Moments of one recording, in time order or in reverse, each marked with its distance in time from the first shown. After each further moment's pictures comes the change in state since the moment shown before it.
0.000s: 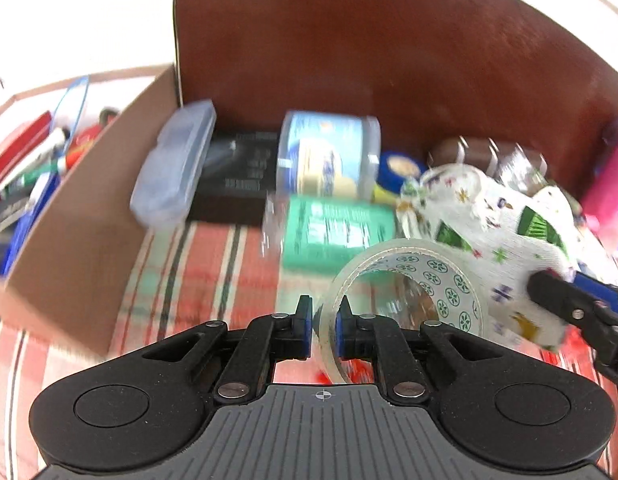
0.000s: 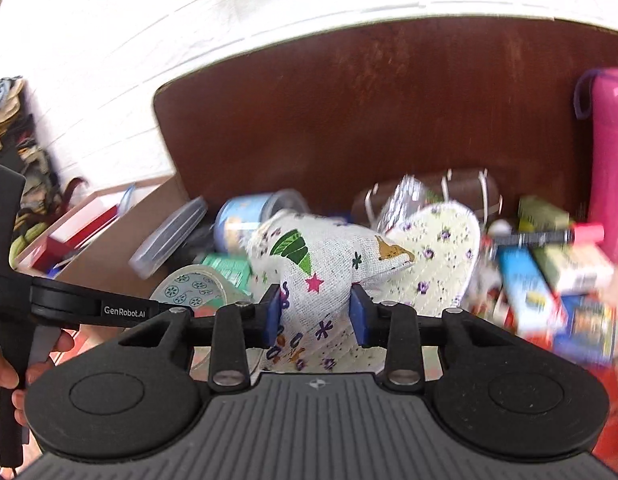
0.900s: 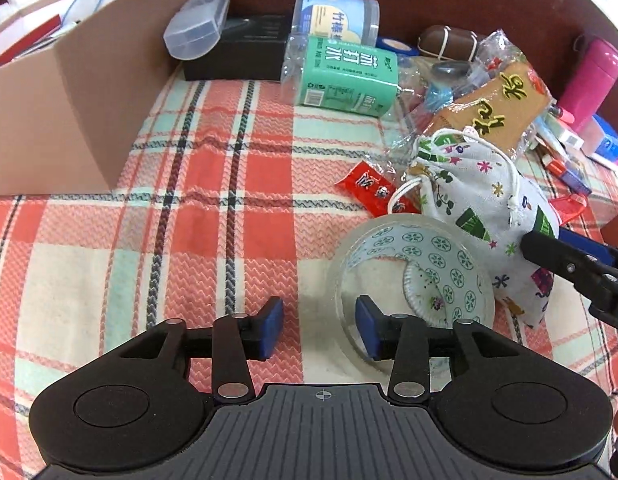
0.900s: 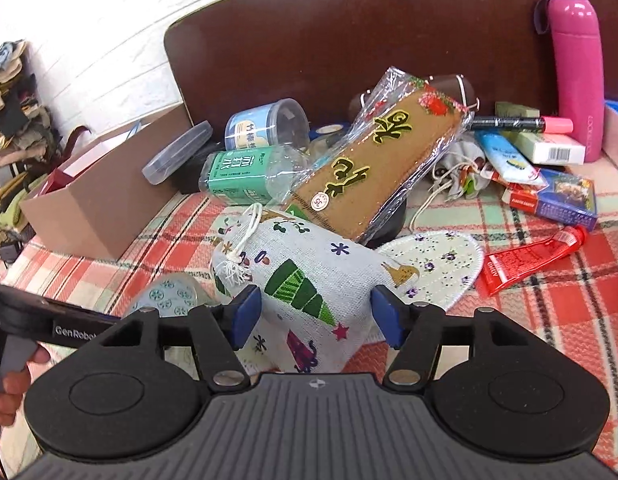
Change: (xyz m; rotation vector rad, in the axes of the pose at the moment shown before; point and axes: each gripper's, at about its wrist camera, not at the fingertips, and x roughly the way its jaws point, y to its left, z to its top) left arm -0.008 0.033 -0.090 0.021 0.132 -0.068; right arm -0.025 0.016 -0.077 0.023 0.090 -0.046
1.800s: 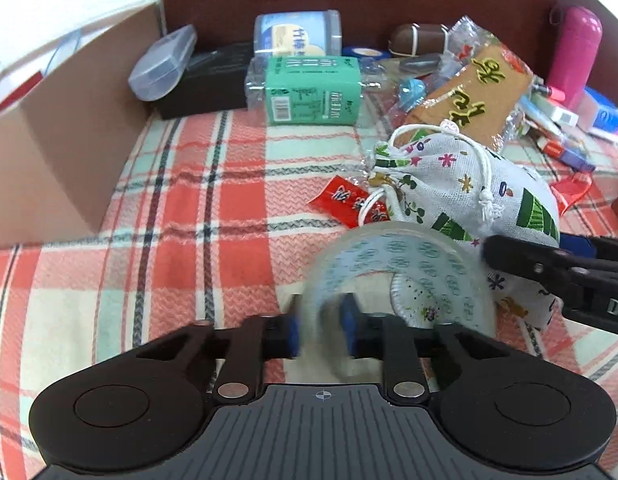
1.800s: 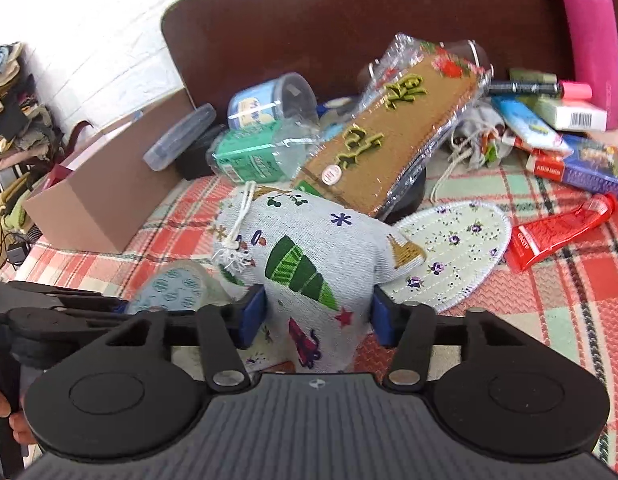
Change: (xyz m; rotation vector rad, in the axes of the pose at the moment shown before) left arm 0.003 -0.017 -0.006 0.075 -0.061 0.039; right arm 0.010 0.003 -0.010 0.031 0.032 0.039
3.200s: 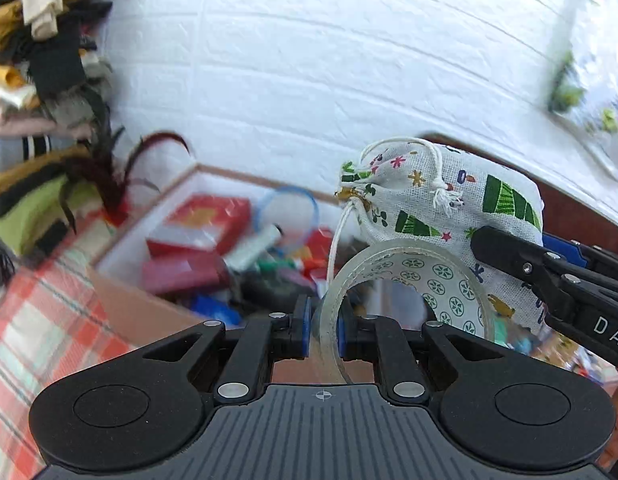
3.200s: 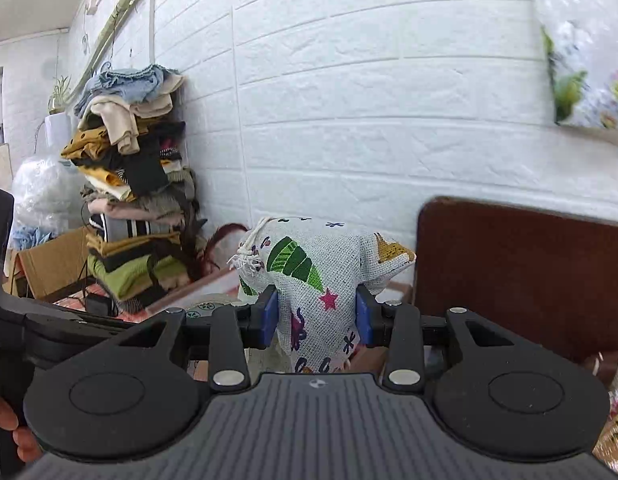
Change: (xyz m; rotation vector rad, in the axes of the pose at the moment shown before) left arm -0.169 0.204 0.088 -0.252 -0.360 0.139; right arm 0.011 0.261 0.150 -0.356 -0.284 0.199
